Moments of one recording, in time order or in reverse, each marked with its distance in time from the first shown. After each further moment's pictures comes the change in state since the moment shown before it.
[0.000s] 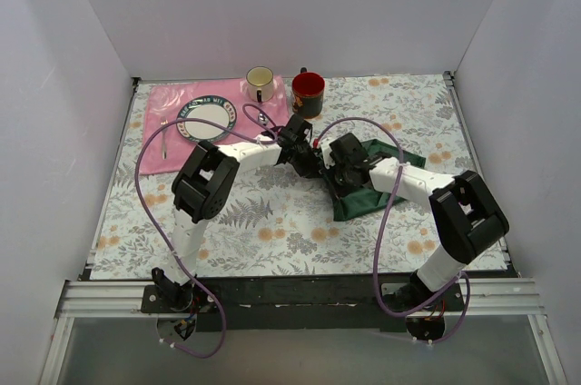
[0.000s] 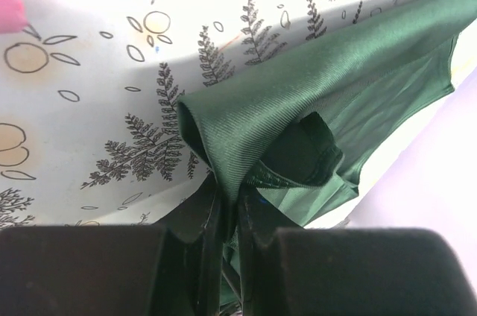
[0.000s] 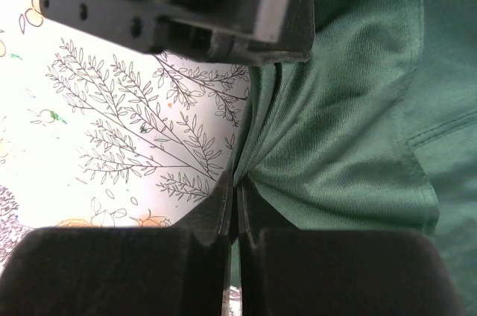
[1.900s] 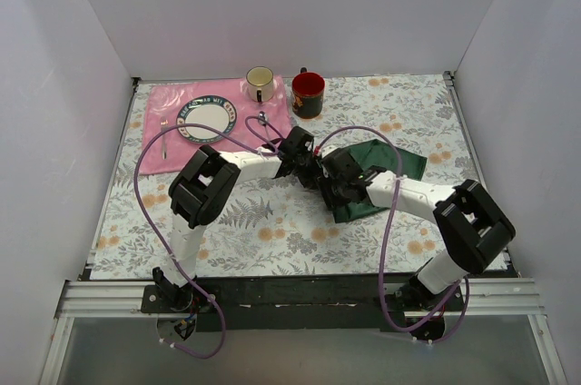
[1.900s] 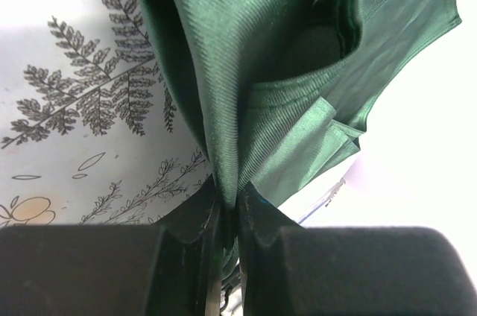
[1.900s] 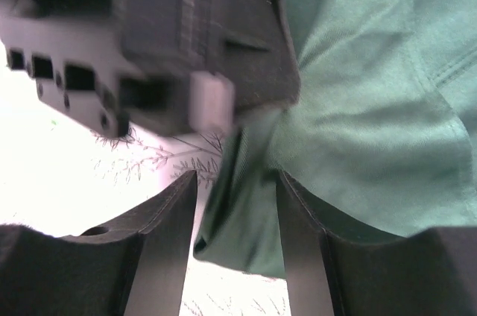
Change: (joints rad) left arm -0.048 -0.056 -0.160 0.183 0.087 -0.024; right arm 0.116 -0.091 -0.107 0.056 0.207 0.215
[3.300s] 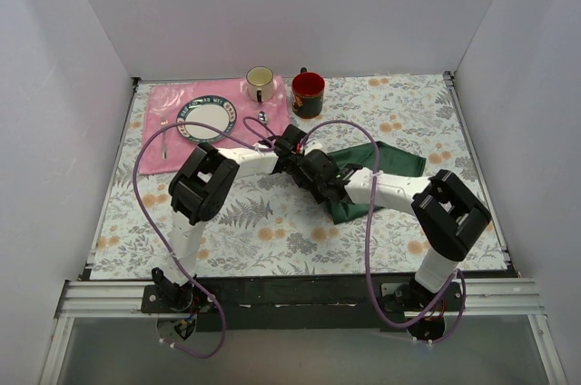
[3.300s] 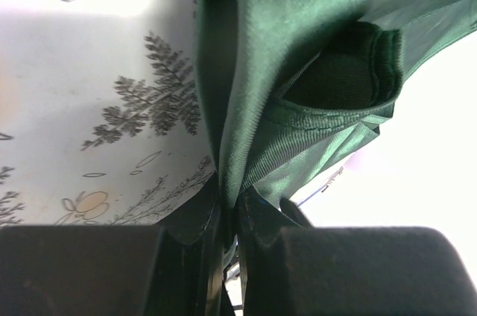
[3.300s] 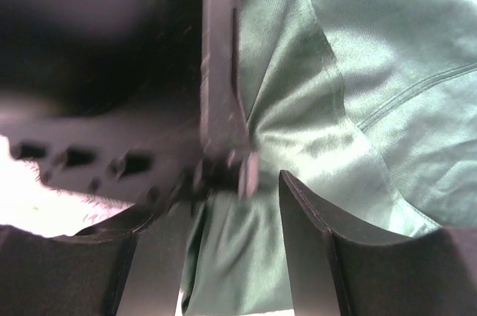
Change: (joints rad) left arm 0.044 0.023 0.022 -0.083 0.090 0.005; right arm 0.135 0.153 0.153 -0.019 0.341 -0.010
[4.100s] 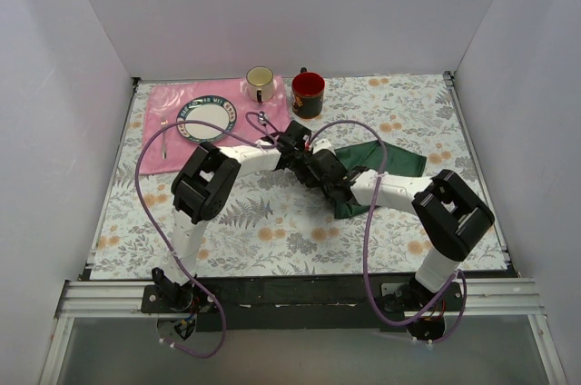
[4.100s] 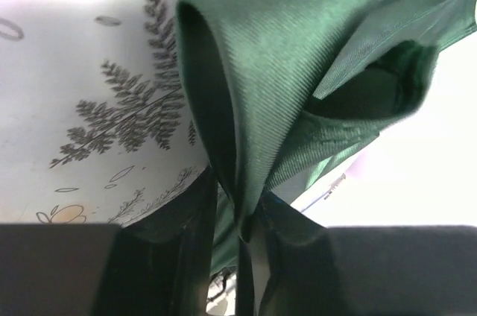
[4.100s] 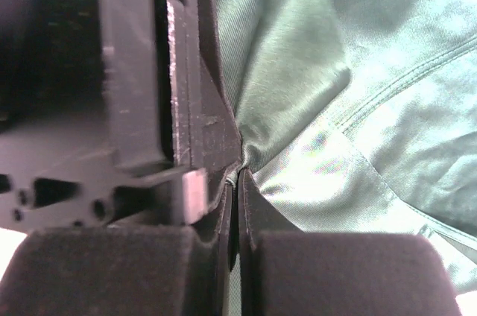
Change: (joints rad) left arm -0.005 0.023 0.063 -0.035 -0.014 0.016; right arm -0.054 0.003 -0.078 0.120 0.010 0.004
